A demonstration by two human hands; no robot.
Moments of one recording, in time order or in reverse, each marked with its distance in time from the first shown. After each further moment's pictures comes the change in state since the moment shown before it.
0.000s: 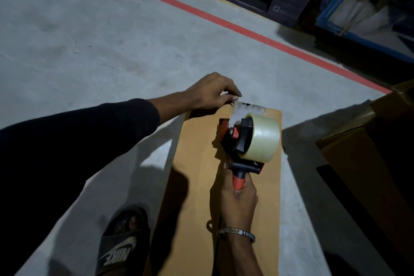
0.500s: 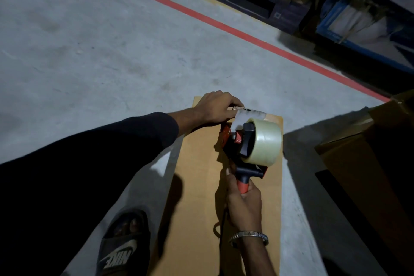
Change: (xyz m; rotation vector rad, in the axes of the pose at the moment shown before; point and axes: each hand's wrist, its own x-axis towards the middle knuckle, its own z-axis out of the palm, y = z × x) left_hand -0.003 0.001 0.035 0.046 -0.045 -0.214; right_hand 0.007 -0.005 0.000 -0.115 -0.058 0.107
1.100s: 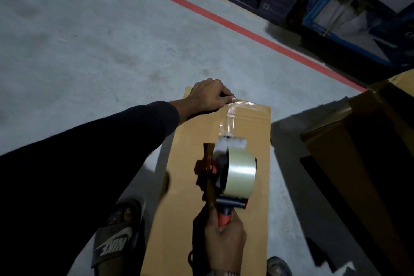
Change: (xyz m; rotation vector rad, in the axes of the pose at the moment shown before) left_hand 0.003 0.005 0.001 -0.036 0.081 -0.105; right_hand -0.079 0.052 -0.001 -0.290 0.230 0.050
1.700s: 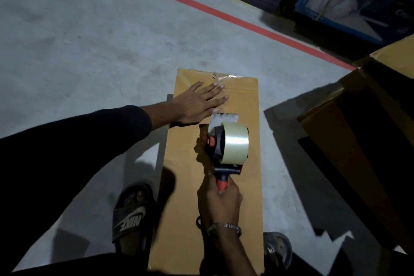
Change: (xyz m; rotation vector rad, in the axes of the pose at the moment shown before) left_hand -0.082 -0.015 -0.011 0.613 -0.295 0.446; right_hand -0.006 -0.011 0.006 0.165 -0.093 -0.056
